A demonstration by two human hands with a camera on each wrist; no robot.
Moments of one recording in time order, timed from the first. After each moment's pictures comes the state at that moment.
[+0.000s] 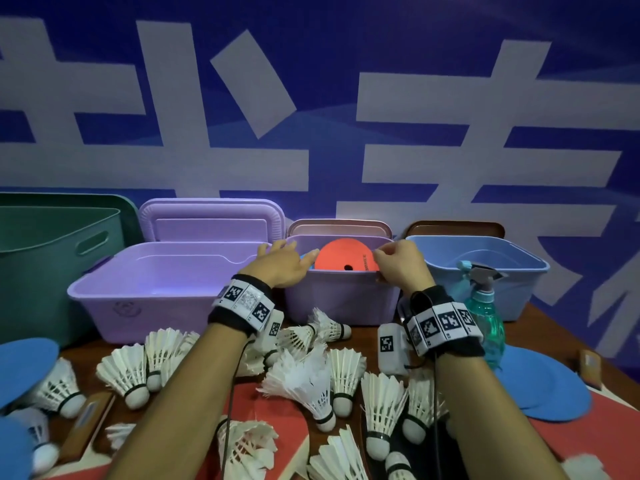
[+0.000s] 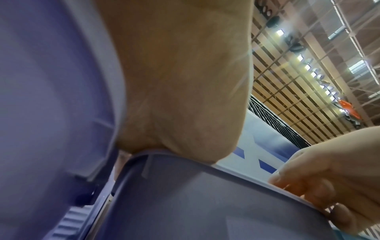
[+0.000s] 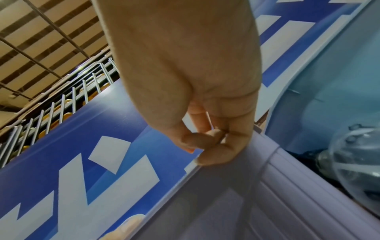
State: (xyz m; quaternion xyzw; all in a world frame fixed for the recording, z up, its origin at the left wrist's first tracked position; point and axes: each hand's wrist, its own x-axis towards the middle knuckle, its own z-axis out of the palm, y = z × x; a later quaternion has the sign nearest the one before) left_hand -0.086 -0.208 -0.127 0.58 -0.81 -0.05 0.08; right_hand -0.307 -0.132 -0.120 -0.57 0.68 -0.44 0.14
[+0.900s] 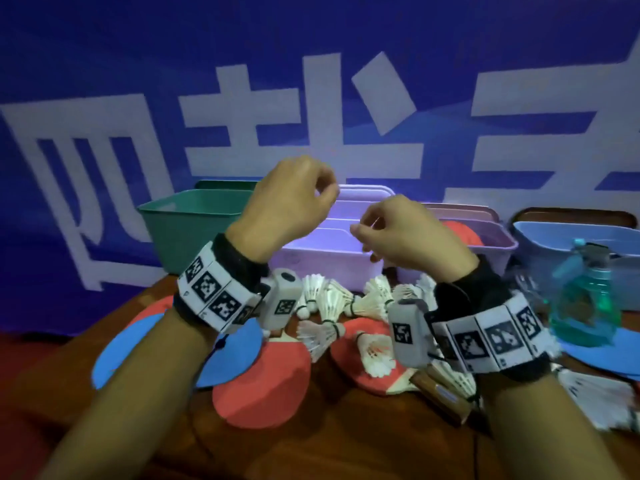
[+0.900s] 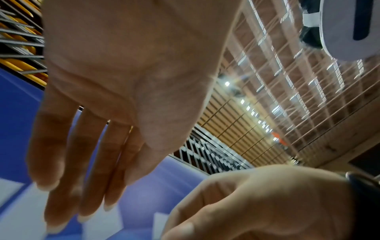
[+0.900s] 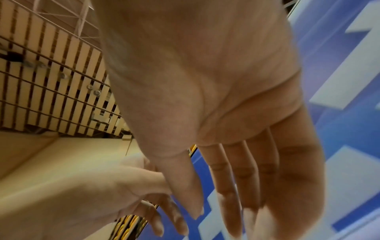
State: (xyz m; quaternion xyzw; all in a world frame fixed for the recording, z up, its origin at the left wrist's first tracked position) left_hand 0.086 0.048 0.003 0.52 -0.77 0.12 0.36; right_hand -0.099 0.058 -0.025 -0.79 0.52 -0.31 0.09
